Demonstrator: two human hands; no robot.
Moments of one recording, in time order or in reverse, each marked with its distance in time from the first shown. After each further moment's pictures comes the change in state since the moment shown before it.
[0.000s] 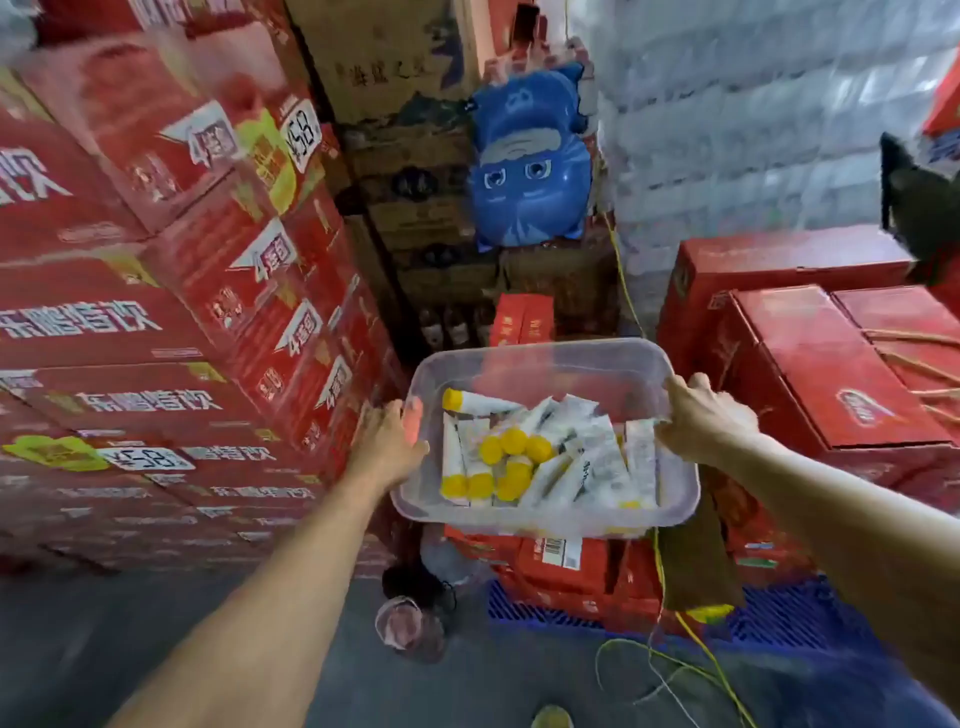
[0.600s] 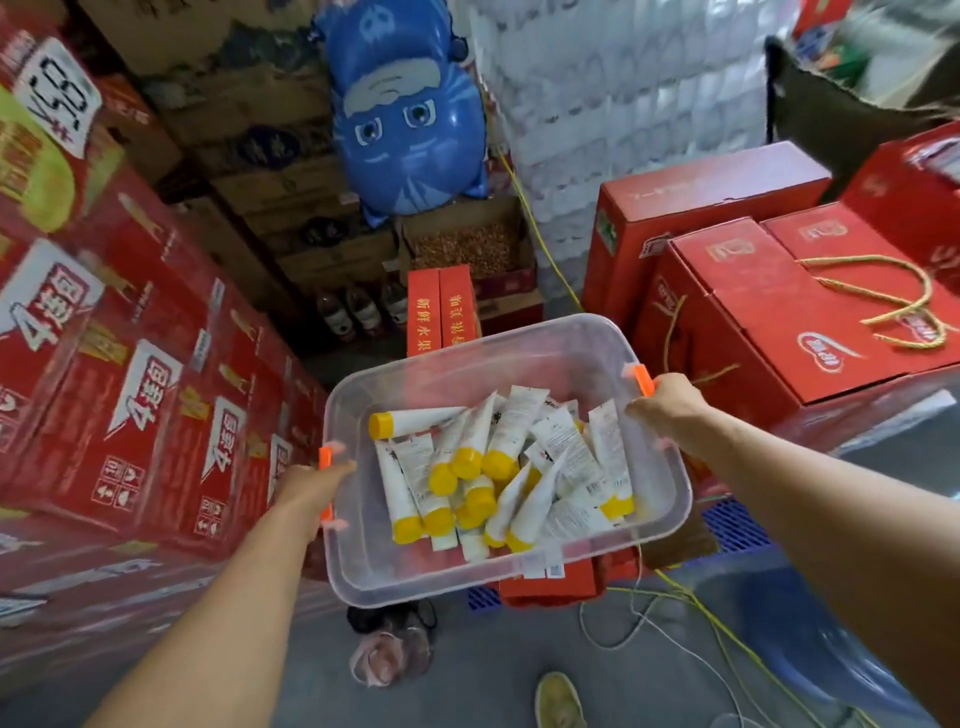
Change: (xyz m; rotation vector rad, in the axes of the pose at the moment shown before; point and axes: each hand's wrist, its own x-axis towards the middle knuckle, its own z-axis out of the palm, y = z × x) left_hand 0.112 -0.030 0.040 -0.583 -0.158 -0.511; right_hand 0.059 0.008 0.039 0.715 -0.119 0.539
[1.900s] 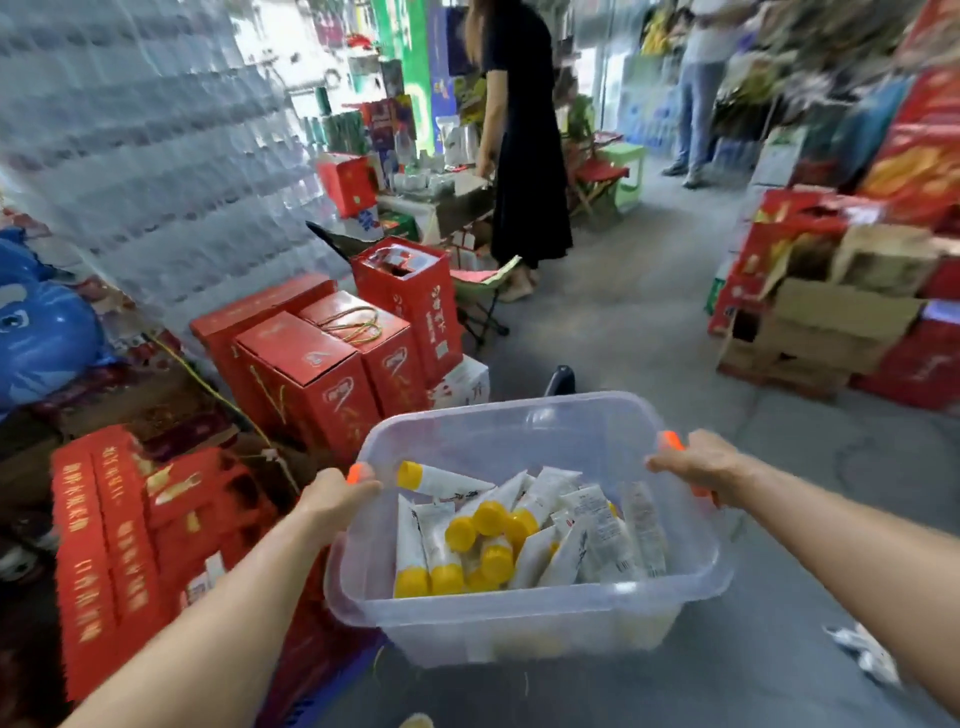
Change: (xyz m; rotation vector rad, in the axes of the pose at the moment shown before) left_hand -0.468 -0.096 0.260 0.712 -0.368 0.781; right_hand -0.388 0.521 -0.239 0.421 0.397 0.327
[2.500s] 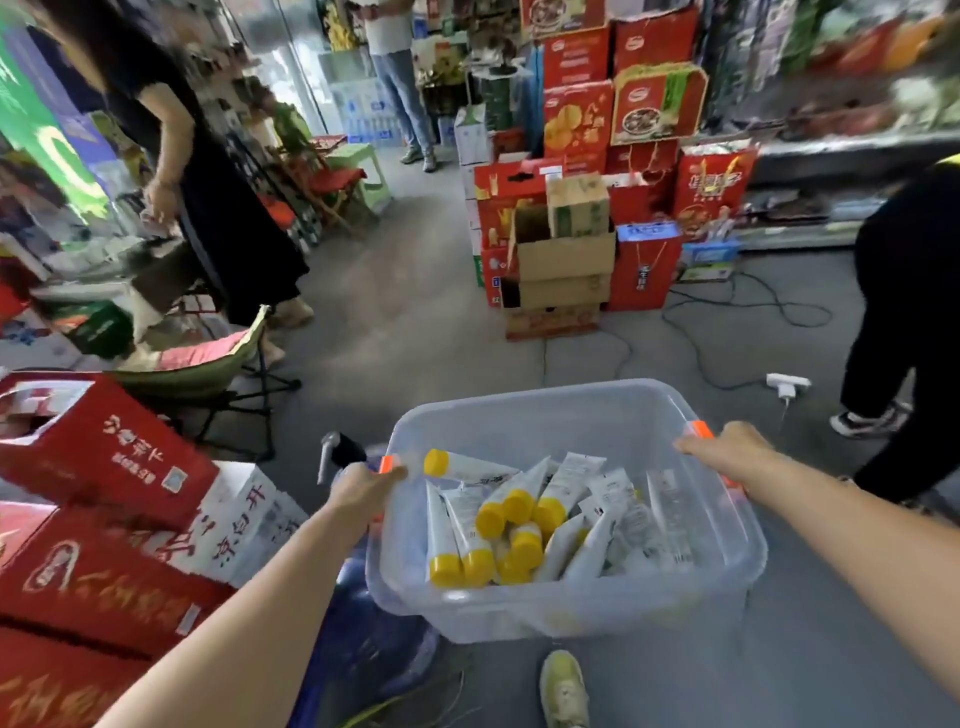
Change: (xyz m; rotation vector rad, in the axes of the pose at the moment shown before) left_hand -0.031 0.329 0.264 0.071 -0.343 0.370; right_hand 0.062 0.230 -0.221 0.319 0.431 0.420
